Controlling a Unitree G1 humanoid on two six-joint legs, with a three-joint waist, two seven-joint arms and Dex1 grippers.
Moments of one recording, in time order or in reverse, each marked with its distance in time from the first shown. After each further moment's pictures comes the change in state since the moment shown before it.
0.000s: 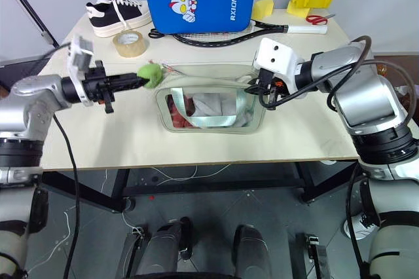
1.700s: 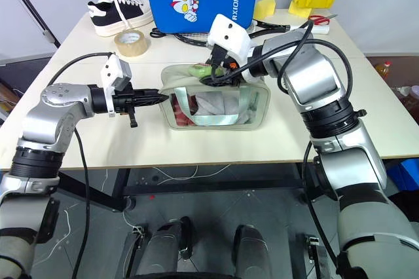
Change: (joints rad) left arm 0.117 -0.056 -0.144 -0.115 0.228 -0.111 0.104; right arm -0.245 0.274 0.080 0.217 0.028 0.026 -0.124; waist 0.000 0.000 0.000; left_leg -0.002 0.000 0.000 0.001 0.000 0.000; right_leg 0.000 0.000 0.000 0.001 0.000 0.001
